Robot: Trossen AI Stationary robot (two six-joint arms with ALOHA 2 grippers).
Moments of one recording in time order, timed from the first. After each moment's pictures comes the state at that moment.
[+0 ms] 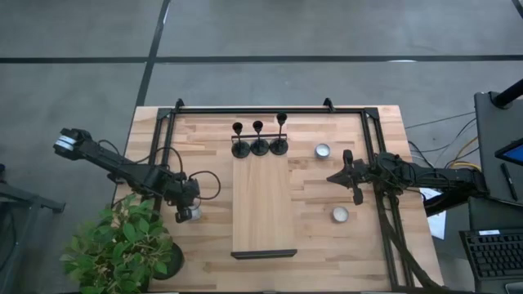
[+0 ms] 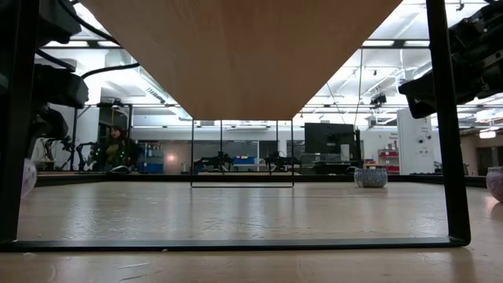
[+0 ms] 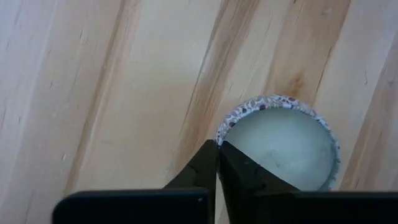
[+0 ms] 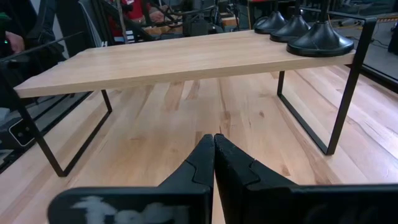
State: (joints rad) left arm -0.35 0.90 0.43 -0.73 -0.01 -0.68; right arm -0.12 0.18 0.03 -0.01 -0.21 0.12
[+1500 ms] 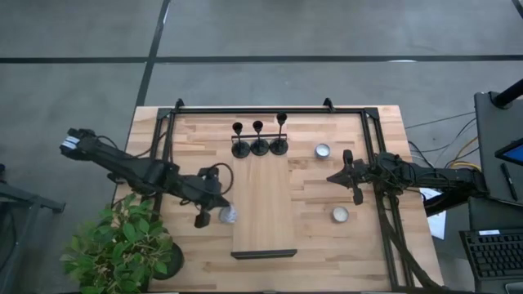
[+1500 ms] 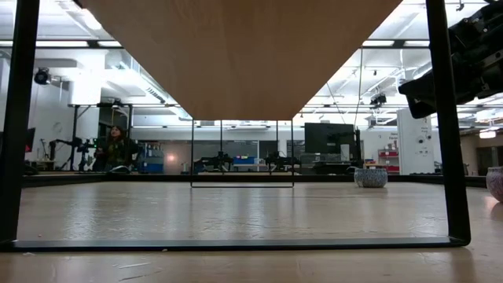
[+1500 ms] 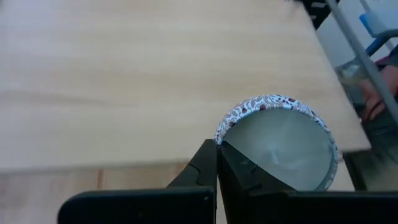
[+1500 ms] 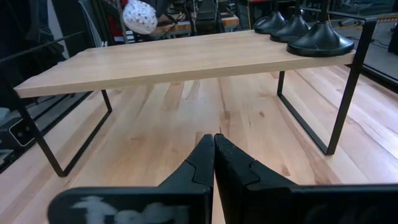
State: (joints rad) left arm -0.35 1.10 0.91 -0.47 -0.12 -0.31; right arm -0.12 0.18 0.03 -0.01 -0.21 0.12
